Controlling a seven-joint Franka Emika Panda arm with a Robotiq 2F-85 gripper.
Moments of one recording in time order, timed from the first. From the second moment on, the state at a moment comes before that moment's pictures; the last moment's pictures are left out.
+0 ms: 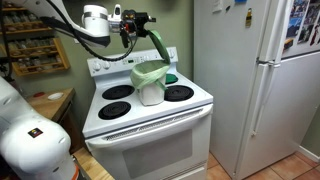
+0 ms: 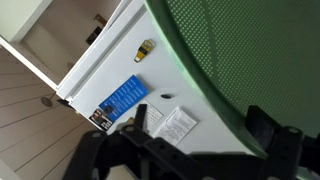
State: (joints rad) arm 0.16 -0.26 0.24 -2.09 -1.52 2.06 1.10
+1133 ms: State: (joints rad) arm 0.21 -0.27 0.23 -2.07 -1.48 2.03 0.97
